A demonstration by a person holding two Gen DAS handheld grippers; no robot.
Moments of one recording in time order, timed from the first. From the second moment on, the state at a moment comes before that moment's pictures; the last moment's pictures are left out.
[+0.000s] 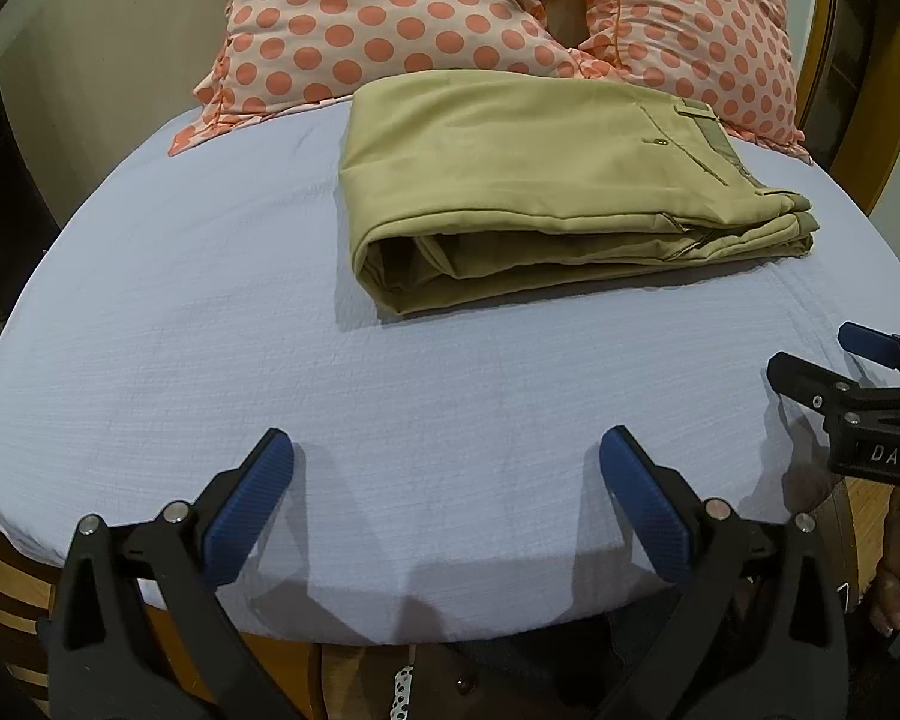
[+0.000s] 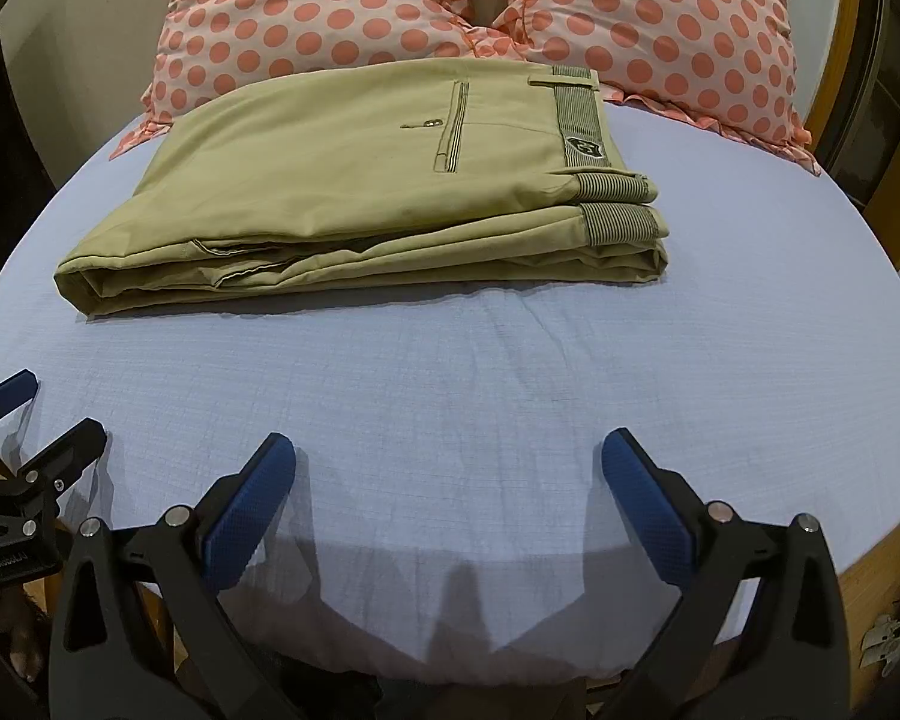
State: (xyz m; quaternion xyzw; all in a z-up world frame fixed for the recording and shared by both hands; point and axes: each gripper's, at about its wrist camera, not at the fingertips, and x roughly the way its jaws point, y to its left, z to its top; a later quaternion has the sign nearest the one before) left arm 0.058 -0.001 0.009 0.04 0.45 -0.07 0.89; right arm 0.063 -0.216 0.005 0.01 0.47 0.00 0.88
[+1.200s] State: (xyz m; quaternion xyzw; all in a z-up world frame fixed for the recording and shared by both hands) left arm 0.059 0.000 0.009 0.04 0.45 -0.07 0.89; right arm 0.063 -0.216 0.005 0.01 0.47 0.01 0.88
